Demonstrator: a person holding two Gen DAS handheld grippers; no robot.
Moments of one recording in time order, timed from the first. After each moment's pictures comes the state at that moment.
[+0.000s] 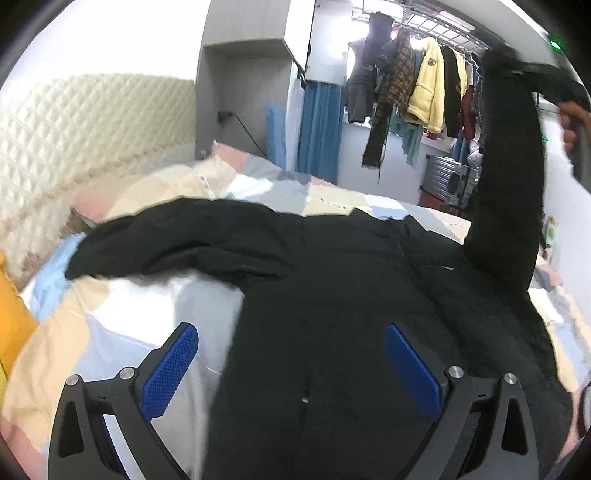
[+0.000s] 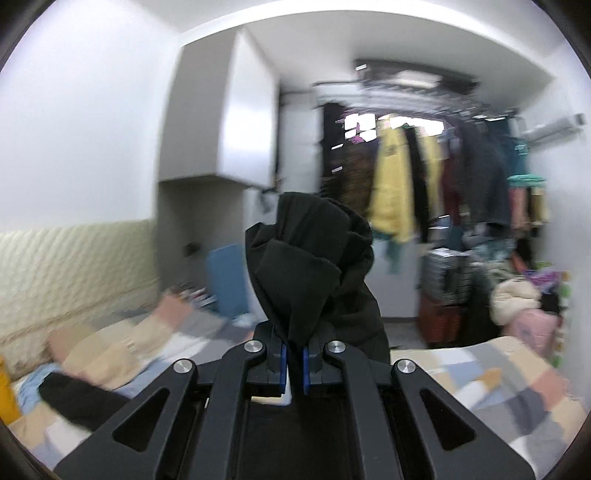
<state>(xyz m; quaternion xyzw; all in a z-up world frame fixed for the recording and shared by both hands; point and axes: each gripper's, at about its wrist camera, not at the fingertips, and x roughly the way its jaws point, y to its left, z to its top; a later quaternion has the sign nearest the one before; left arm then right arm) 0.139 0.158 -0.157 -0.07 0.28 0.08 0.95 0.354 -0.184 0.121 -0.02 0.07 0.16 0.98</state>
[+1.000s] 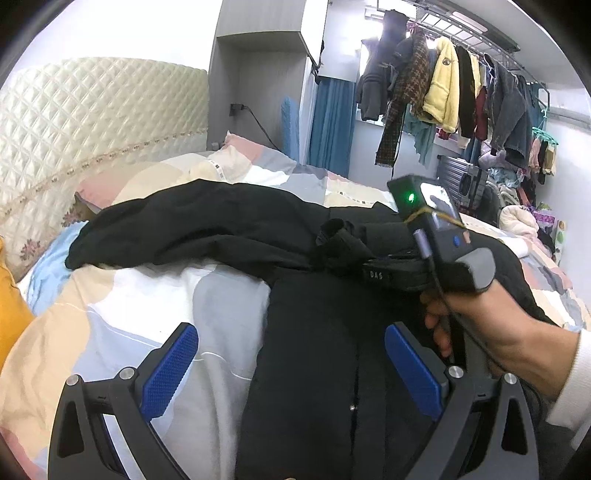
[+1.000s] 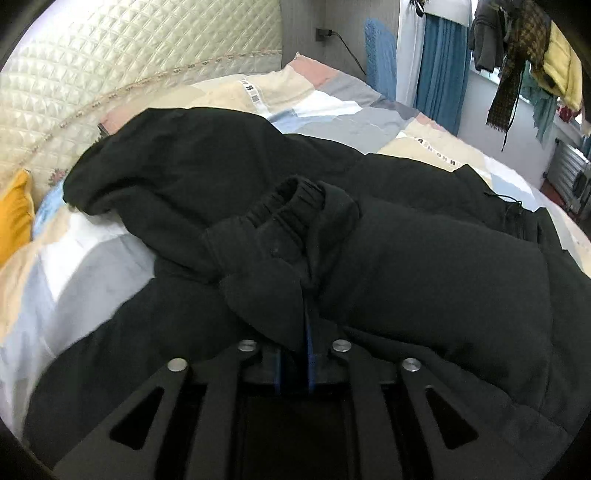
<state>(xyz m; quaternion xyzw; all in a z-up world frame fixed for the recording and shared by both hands) 0.161 0.196 -0.190 -0.09 0.30 0.09 0.95 0.372 0.053 -0.233 -0.14 0.39 0.32 0.85</state>
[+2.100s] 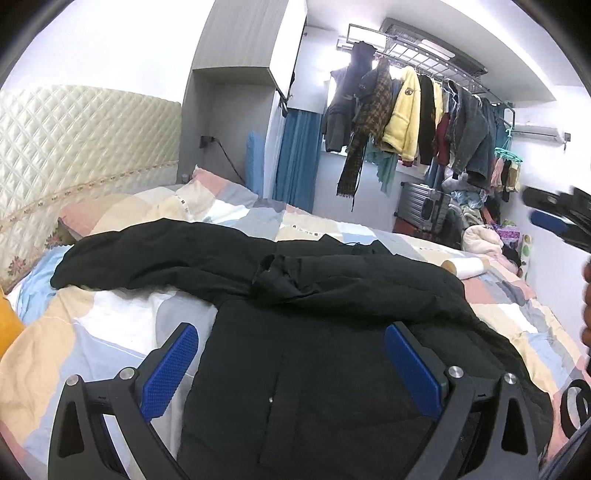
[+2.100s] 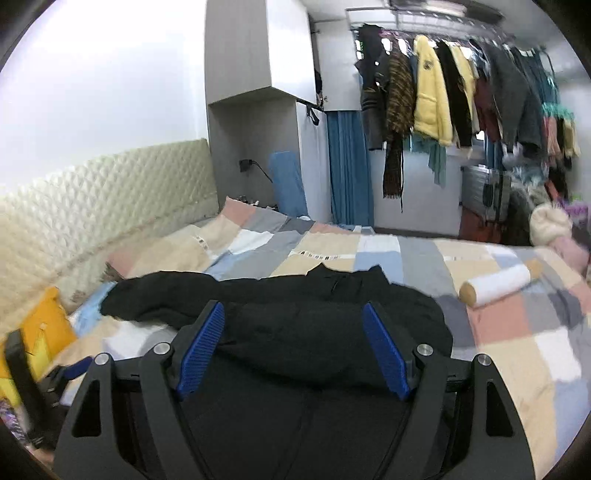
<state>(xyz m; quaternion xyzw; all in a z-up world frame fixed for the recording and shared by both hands) 0.111 0.143 -0.147 -0.10 0.23 0.03 0.97 0.201 -0.175 -0.031 0.00 0.21 0.22 0.95</state>
